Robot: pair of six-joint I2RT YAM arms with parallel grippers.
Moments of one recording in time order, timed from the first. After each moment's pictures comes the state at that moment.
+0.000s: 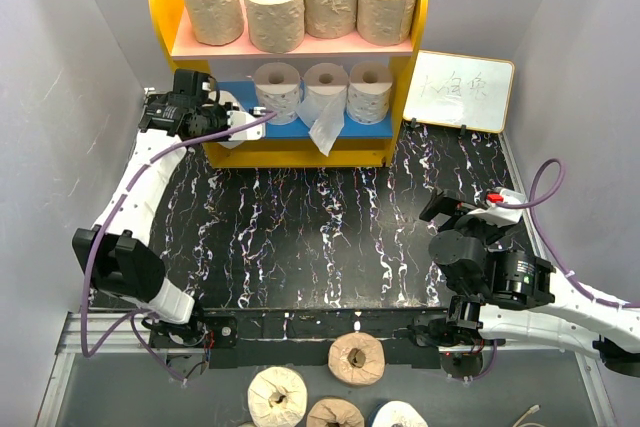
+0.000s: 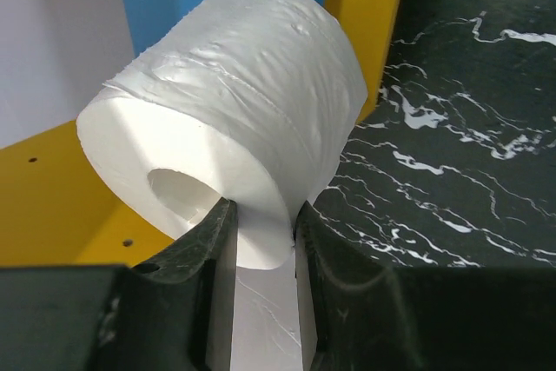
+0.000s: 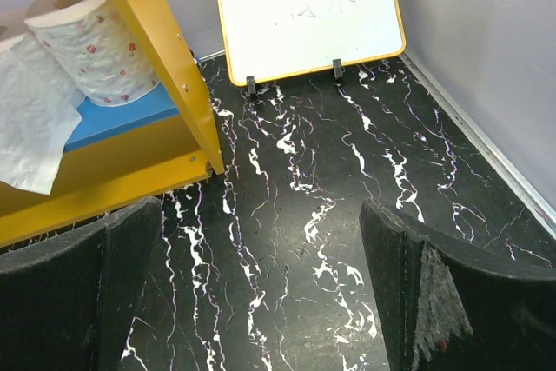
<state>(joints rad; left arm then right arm) -0.20 1.52 1.58 -0.93 0.10 1.41 1.22 0.55 0.79 -0.82 1.47 0.78</state>
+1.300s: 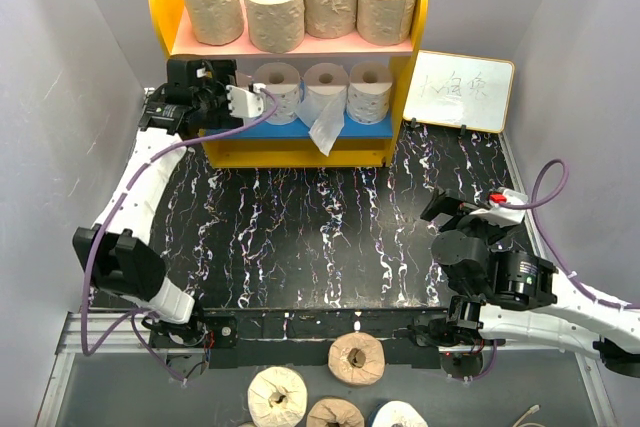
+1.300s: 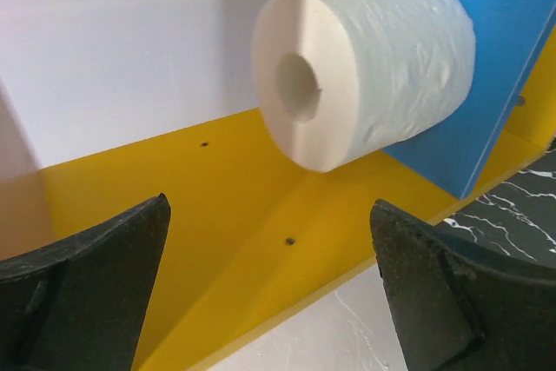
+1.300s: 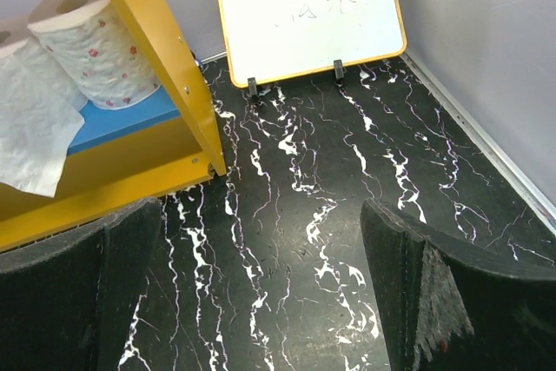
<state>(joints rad) -0.20 1.56 1.60 -0.61 0.07 1.47 1.22 0.55 0.79 -0.81 1.47 0.78</state>
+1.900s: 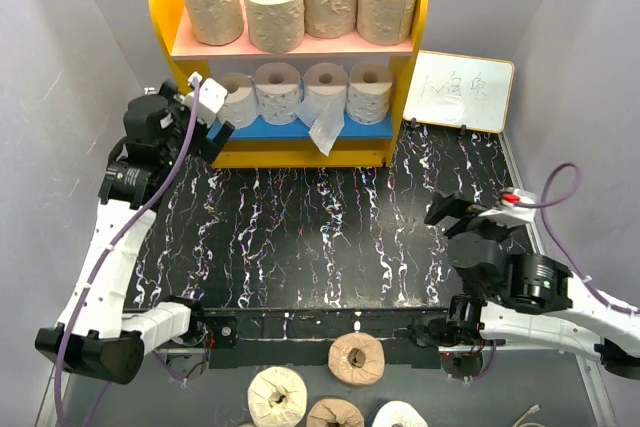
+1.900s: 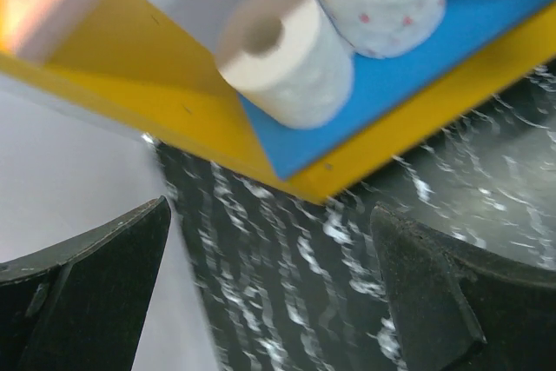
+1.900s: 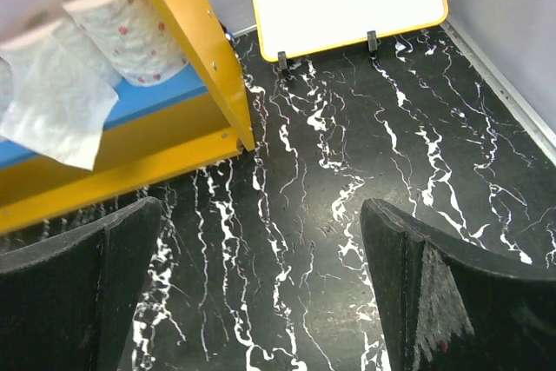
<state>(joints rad) -0.20 1.13 1.37 -0.56 0.06 0.62 1.22 0.53 0.83 -0.90 1.36 0.86</state>
